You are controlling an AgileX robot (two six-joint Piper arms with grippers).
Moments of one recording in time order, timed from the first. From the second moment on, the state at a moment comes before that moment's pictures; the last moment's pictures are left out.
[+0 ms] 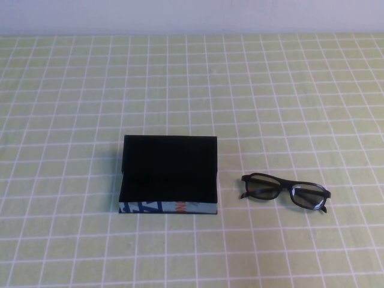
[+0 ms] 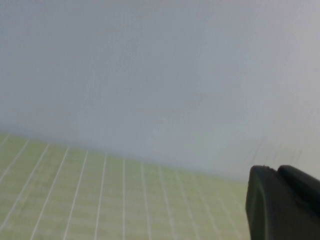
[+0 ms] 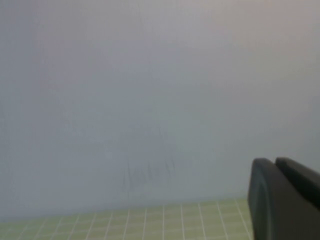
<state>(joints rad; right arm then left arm) 0.00 0.43 -0.70 0.32 0.22 -0.09 -0.15 0.28 -0.47 0.15 0.19 -0.45</state>
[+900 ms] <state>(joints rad) 0.18 1.19 -1.03 0.32 0.83 -0.44 -0.15 0.40 -0.47 -0.03 0.54 -0.42</state>
